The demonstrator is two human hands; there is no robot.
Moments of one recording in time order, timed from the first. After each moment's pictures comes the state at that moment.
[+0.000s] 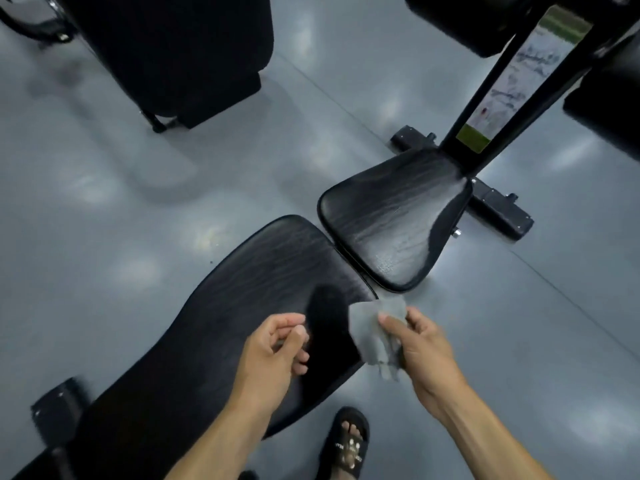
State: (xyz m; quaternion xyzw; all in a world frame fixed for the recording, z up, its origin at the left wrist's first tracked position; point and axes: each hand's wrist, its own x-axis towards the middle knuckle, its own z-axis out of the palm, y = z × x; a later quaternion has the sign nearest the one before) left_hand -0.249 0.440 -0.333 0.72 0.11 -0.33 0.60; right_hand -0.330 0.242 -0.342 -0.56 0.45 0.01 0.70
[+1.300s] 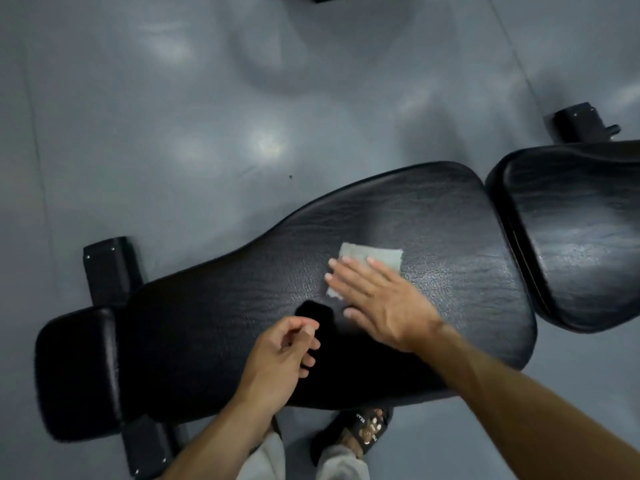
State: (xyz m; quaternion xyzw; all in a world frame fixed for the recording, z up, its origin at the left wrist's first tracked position) left_hand -0.253 0.587 -0.479 0.68 0.30 -0.31 0.59; right_hand -0.197 0.362 -0.544 -0.93 -0.34 0.14 0.01
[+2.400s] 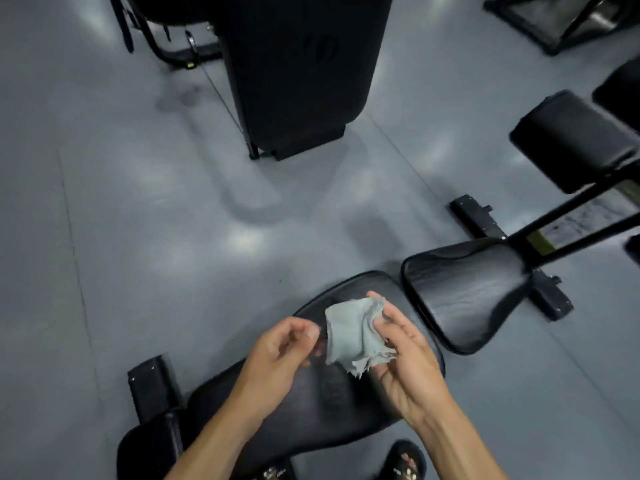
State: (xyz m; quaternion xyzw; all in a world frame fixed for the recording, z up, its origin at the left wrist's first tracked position) left_hand -0.158 0.617 -0.177 0.70 0.04 -0.27 0.66; right_hand -0.194 0.427 -0.157 -0.35 0.34 0.04 0.87
